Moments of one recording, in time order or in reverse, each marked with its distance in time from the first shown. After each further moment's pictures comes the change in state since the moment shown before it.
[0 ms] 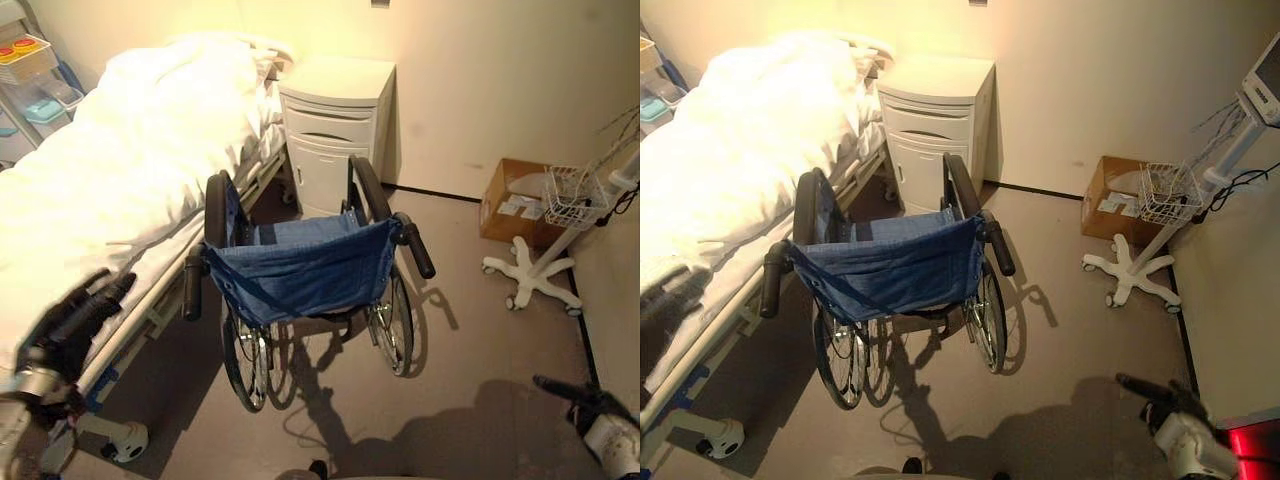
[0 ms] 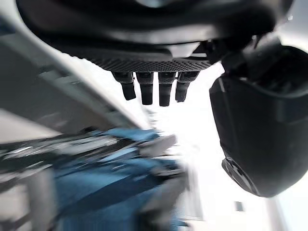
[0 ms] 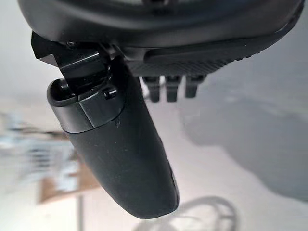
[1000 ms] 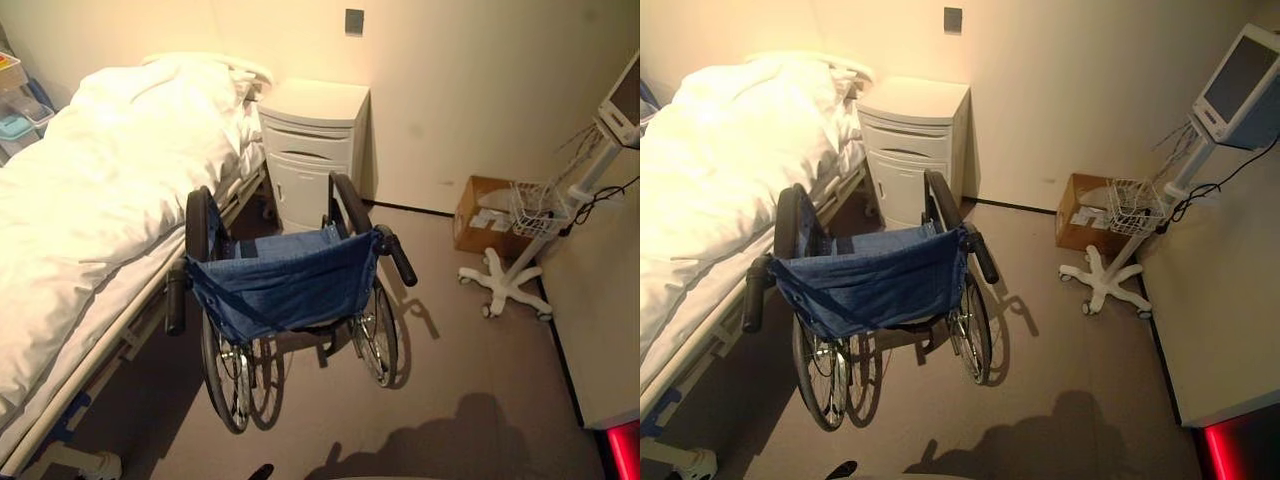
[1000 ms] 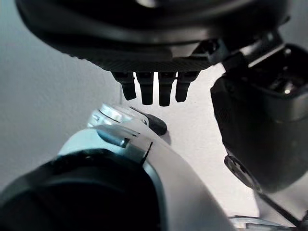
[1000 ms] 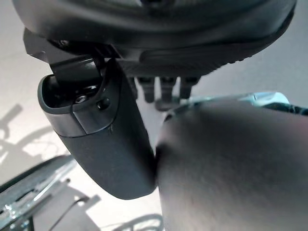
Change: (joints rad) left arm -0.238 -0.438 -0.518 1.064 0.075 0.033 0.216; right arm -0.051 0.293 0.373 0.686 -0.133 -0.217 0.482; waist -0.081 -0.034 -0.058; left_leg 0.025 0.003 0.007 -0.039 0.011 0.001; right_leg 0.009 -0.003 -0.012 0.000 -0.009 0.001
